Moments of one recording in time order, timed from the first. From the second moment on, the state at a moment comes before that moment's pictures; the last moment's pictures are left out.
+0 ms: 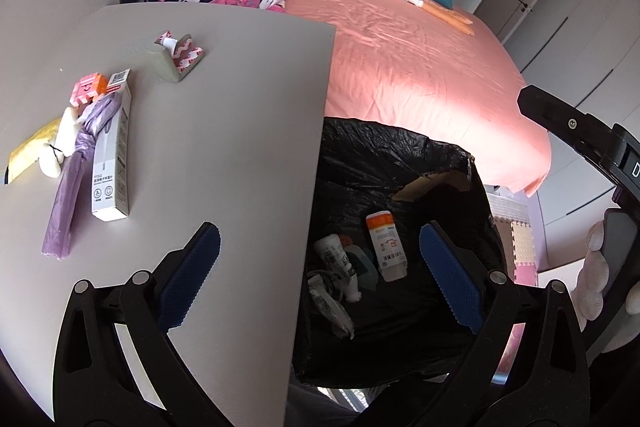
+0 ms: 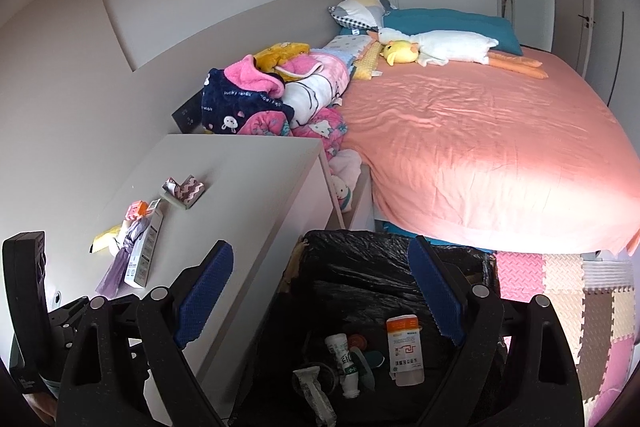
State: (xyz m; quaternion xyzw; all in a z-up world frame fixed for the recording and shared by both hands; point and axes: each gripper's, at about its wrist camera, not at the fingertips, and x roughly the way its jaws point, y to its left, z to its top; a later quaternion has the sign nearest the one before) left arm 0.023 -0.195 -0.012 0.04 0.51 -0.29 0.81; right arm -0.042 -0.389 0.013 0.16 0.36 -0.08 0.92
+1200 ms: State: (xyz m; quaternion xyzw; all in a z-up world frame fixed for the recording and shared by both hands) left arm 0.071 -0.054 -0.029 -0.04 0.51 -0.16 0.84; right arm 0.059 -0.266 -0.011 0.10 0.41 0.04 0.91
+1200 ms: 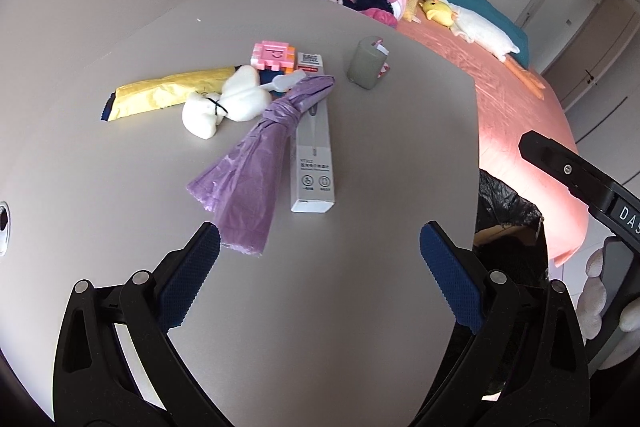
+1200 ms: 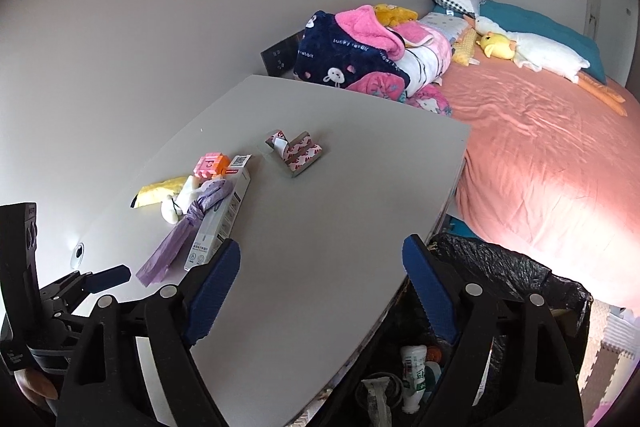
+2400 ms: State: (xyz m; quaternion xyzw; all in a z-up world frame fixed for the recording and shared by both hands) left arm 0.142 -0.024 -0.080 0.03 0.55 -0.11 0.83; right arm 0.199 -0.203 -0.065 0.03 0.43 0.06 0.90
